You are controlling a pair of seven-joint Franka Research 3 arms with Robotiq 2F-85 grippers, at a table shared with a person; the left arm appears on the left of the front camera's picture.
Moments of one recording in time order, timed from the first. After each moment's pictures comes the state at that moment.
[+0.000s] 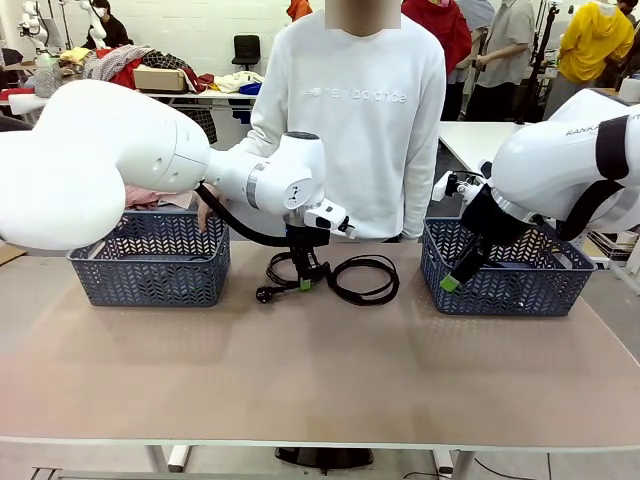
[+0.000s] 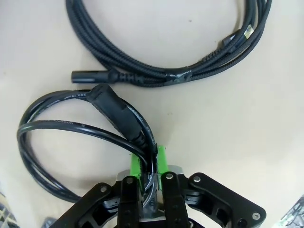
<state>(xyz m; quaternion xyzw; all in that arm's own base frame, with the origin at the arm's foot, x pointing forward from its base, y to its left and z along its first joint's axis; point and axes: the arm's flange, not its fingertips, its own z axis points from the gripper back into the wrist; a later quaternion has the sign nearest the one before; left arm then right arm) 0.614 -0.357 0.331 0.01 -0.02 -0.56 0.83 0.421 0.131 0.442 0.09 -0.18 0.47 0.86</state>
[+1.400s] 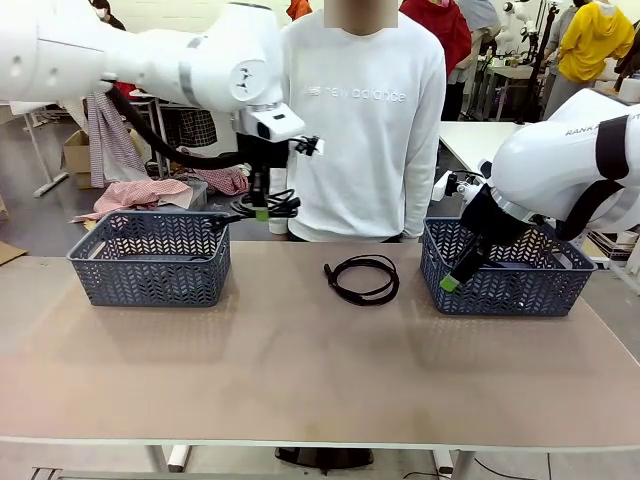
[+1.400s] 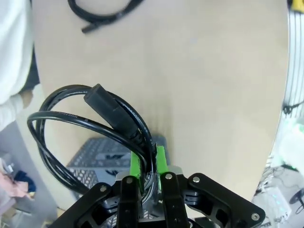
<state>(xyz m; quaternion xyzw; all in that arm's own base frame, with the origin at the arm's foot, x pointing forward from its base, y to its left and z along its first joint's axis) 0.547 -0.263 0.533 0.04 -0.04 -0.72 0.69 0.420 0.132 0.443 0.09 -0.18 0.47 0.86</state>
